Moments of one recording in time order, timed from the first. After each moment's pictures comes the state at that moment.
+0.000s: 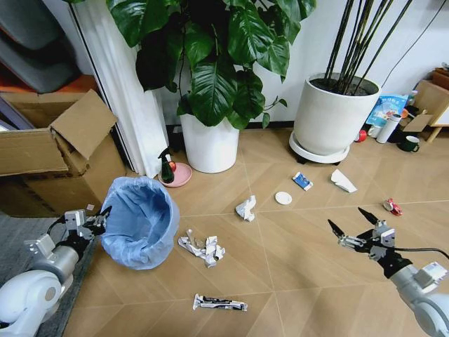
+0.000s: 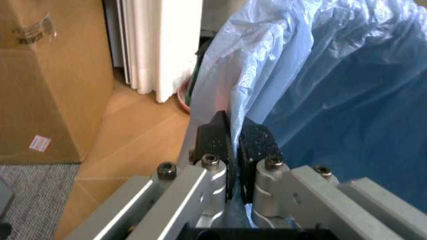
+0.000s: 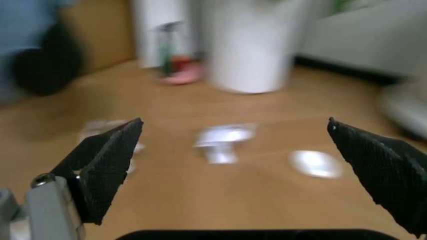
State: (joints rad) left arm 1.50 -0.87 -0.76 -1.94 -0.86 0.24 0.05; right arm -1.55 0.74 0.57 1.71 0.67 0.24 -0.55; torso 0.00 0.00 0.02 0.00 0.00
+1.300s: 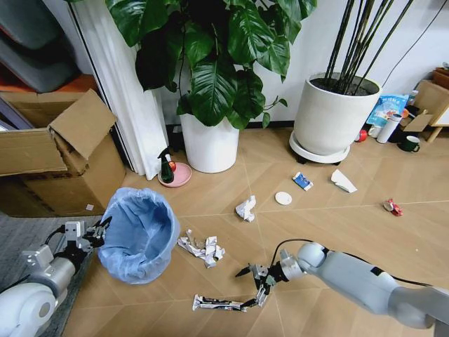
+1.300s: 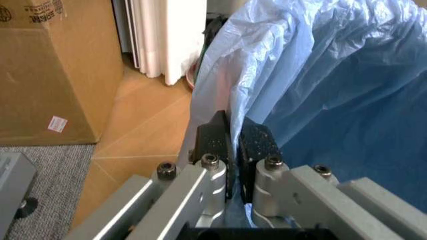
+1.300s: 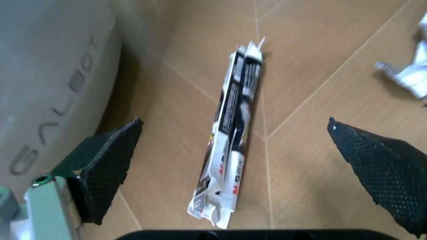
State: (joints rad) left arm 1.58 -0.88 -0.79 -1.96 -0.80 0.24 0.06; right arm -0.51 0.99 -0.72 0.96 0.50 0.30 -1.06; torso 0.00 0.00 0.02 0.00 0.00
